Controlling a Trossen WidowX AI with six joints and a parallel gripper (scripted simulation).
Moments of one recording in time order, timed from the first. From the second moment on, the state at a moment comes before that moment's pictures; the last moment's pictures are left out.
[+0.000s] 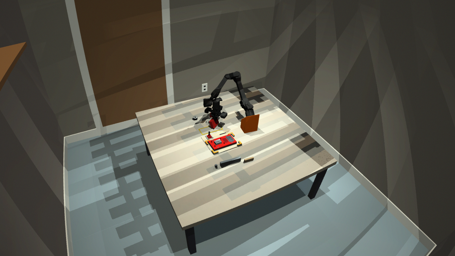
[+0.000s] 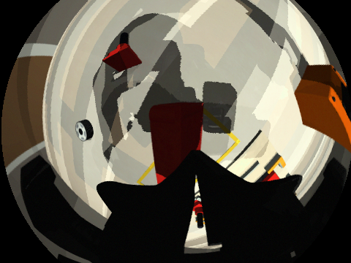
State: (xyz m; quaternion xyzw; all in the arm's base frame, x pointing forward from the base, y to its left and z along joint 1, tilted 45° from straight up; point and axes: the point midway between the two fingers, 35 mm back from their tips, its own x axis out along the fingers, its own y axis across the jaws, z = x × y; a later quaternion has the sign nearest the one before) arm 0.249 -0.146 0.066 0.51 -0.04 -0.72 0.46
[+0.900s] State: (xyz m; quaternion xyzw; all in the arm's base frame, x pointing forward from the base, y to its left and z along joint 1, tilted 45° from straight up) arm 0.260 -0.098 0.120 0.51 -0.03 -0.72 0.47
